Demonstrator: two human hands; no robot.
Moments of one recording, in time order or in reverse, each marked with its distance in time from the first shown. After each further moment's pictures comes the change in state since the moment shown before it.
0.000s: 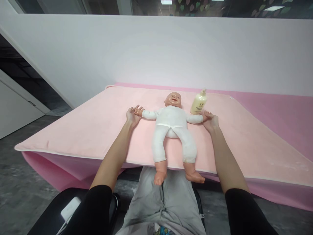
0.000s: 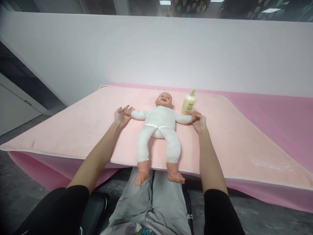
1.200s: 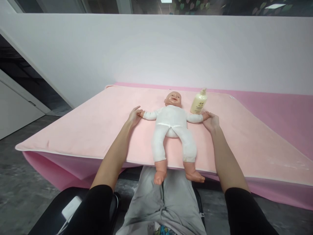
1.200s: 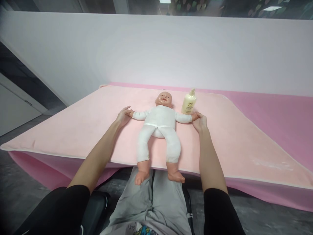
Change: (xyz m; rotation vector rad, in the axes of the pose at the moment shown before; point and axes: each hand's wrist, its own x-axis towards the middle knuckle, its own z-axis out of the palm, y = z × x) left_hand 0.001 -0.006 0.001 0.286 0.051 0.048; right_hand 0.006 0.002 -0.003 0.091 0.088 0.035
